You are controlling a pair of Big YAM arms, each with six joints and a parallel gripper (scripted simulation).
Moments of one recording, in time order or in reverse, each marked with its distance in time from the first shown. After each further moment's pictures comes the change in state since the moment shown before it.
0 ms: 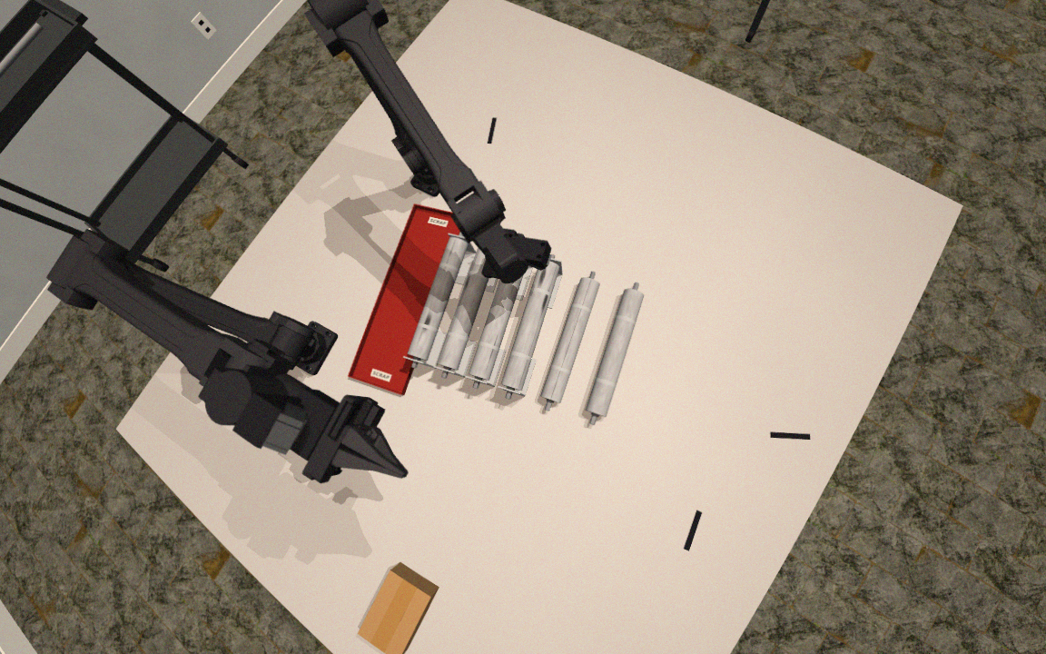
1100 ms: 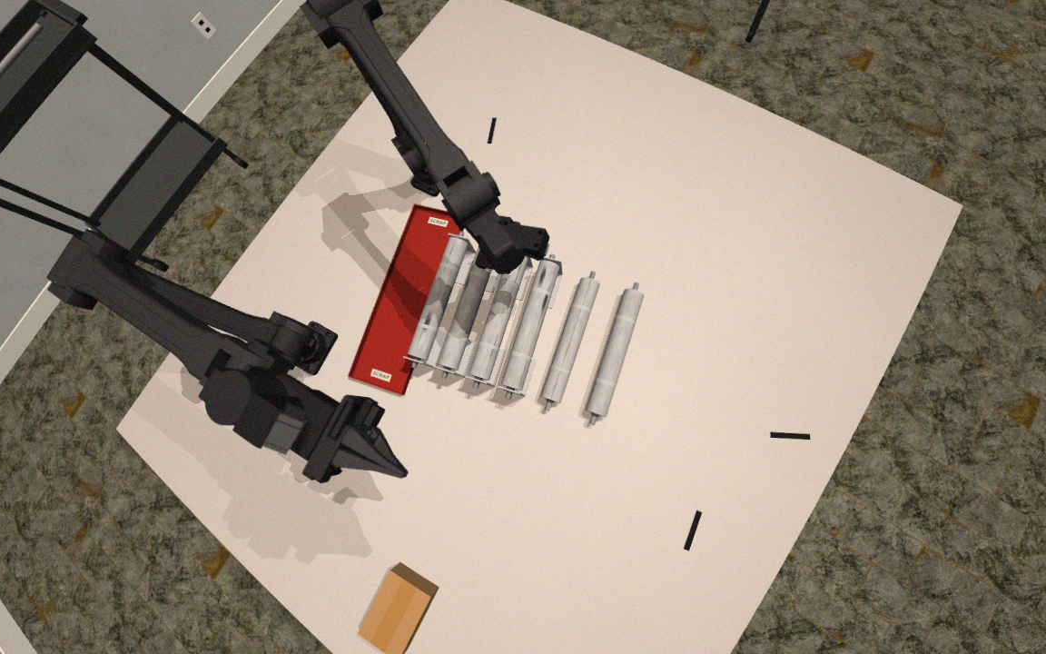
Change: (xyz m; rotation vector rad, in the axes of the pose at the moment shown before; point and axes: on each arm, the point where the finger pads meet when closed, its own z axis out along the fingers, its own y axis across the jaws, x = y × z) left arm -0.008 0.000 -0.052 -0.007 0.011 0.004; right arm 0.000 0.000 0.000 0.000 0.000 0.000
